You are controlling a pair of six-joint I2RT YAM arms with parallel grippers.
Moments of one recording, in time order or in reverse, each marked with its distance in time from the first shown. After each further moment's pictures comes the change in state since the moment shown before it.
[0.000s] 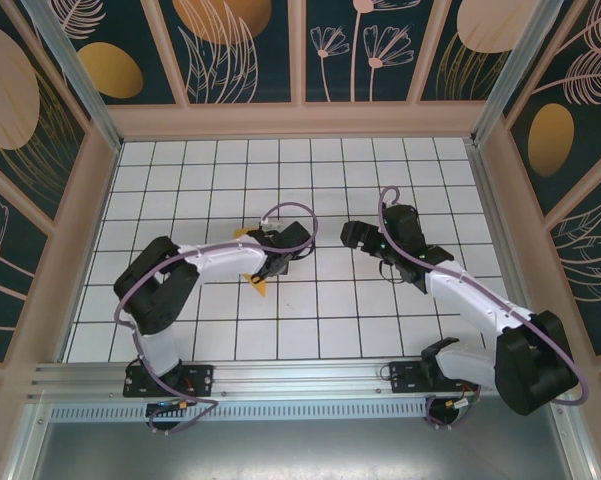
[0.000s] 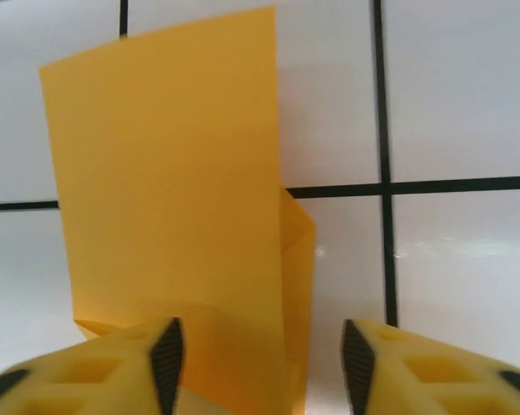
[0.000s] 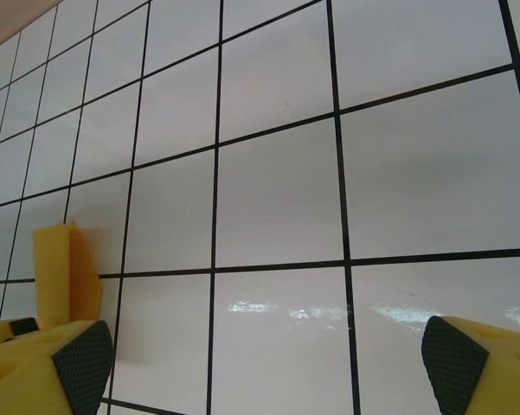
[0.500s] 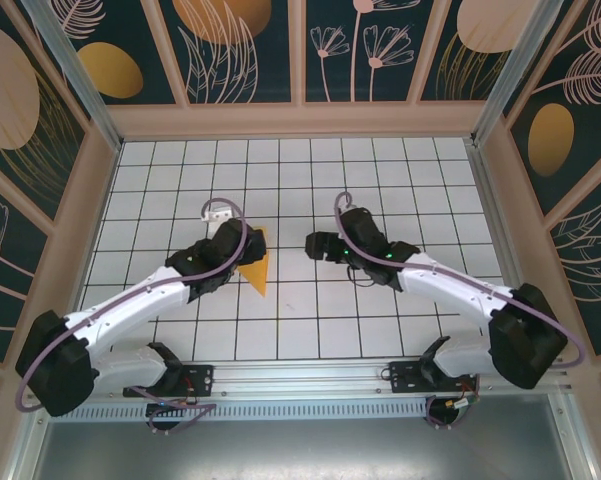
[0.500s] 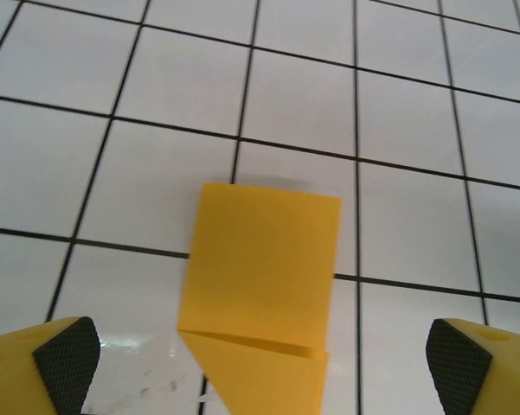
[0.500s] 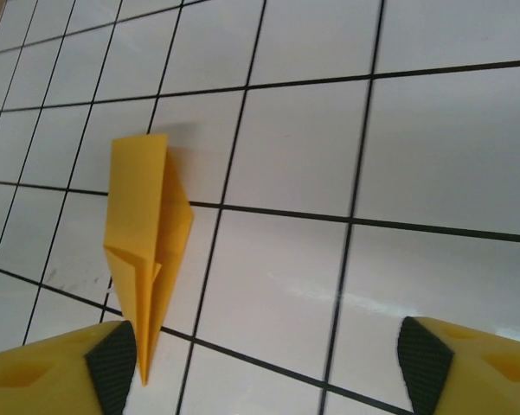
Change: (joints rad) left arm 0.131 -0.620 -0.341 0.186 0.039 -0.017; right arm 0.325 0.174 0.171 -0.032 0.101 0.039
